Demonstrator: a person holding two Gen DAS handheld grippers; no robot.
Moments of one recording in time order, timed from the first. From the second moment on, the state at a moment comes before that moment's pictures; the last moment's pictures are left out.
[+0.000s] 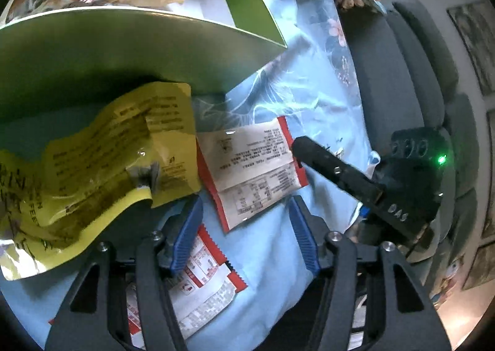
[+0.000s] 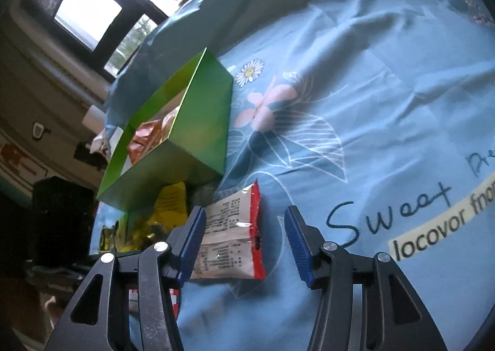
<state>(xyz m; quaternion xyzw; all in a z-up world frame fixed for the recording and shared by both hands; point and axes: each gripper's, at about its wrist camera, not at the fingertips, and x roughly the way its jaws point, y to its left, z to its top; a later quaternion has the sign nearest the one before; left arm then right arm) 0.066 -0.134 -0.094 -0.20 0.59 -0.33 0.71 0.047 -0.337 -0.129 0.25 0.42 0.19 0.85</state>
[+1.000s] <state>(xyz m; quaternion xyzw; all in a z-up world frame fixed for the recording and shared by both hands) 0.059 -0.103 -0.037 -0.22 0.51 -0.35 0.76 0.032 -0.318 -0.077 0.22 0.34 0.25 0.88</state>
